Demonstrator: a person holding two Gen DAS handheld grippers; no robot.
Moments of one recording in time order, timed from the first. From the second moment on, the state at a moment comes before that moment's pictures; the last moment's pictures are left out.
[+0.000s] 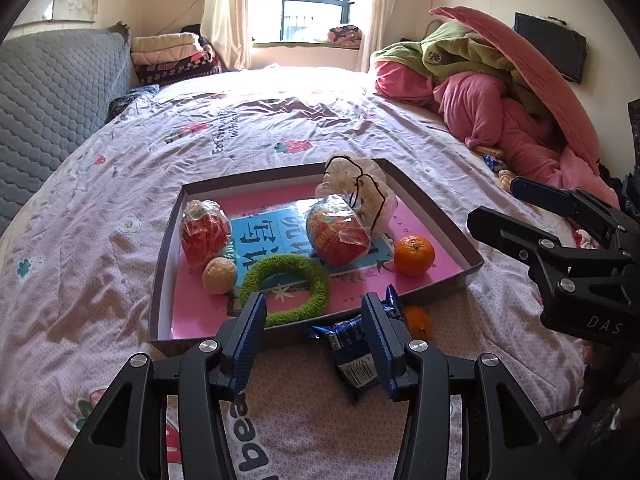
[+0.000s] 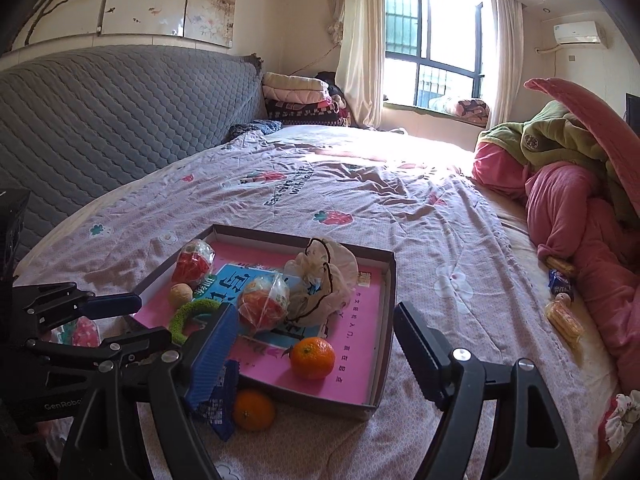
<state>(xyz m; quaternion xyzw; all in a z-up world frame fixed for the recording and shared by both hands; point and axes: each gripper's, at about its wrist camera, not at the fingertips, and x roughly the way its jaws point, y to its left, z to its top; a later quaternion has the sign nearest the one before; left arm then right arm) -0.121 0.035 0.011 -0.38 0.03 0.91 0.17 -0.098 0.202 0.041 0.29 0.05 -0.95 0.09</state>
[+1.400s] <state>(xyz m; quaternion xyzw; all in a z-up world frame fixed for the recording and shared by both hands) -0.122 0.066 -0.022 -0.43 -0.01 0.89 0.18 -0.063 0.186 -0.045 0.37 0.11 -0.92 0.11</state>
